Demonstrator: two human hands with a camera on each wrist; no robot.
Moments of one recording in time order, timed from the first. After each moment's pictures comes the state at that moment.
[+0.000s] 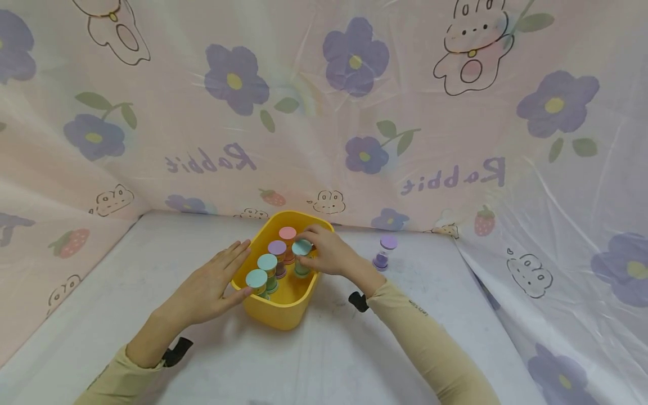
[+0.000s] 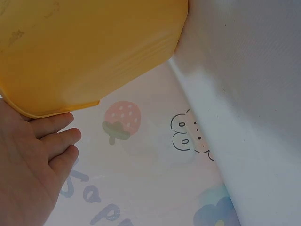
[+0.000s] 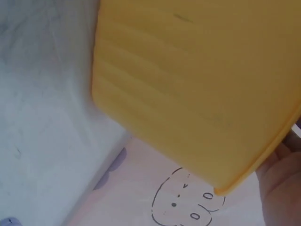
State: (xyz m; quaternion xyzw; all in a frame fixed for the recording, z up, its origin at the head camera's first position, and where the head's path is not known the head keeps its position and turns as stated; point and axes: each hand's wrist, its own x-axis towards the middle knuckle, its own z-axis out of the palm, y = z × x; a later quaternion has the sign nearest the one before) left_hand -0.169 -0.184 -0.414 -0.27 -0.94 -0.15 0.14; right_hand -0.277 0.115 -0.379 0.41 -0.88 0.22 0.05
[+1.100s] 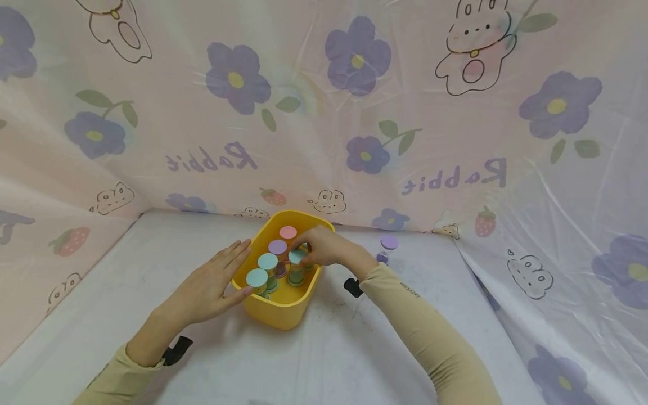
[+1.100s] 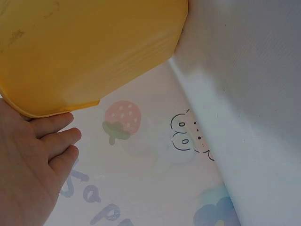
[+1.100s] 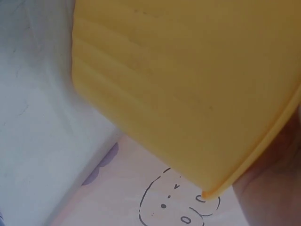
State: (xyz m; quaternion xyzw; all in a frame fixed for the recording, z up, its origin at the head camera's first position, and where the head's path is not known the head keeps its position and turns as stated) left_hand -0.169 -0.185 -0.414 -0.27 -0.94 -0.16 0.14; right_hand -0.298 0.098 -0.365 0.41 -0.89 0.17 -0.10
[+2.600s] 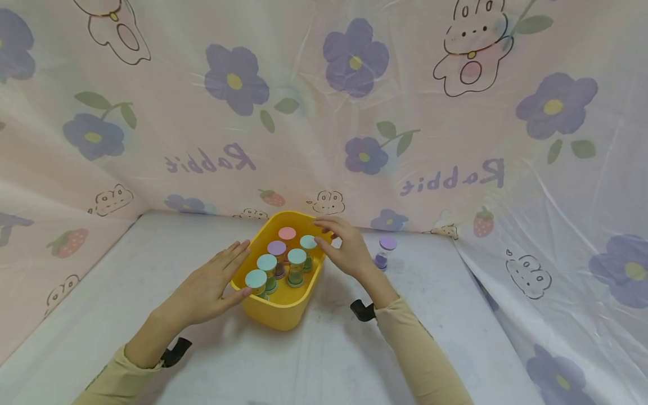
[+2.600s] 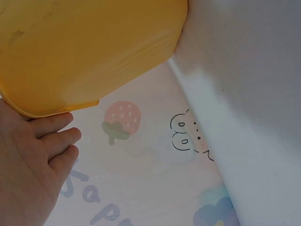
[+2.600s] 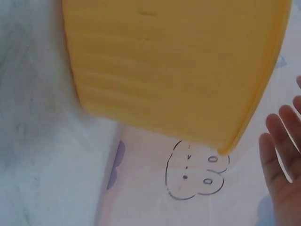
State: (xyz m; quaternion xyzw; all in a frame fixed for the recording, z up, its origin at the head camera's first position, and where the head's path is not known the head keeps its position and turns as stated) left_hand -0.170 -0.185 -0.415 -0.27 -0.94 -0.15 0.14; right_hand -0.276 0.144 -0.387 0.41 -0.79 0.40 0.23
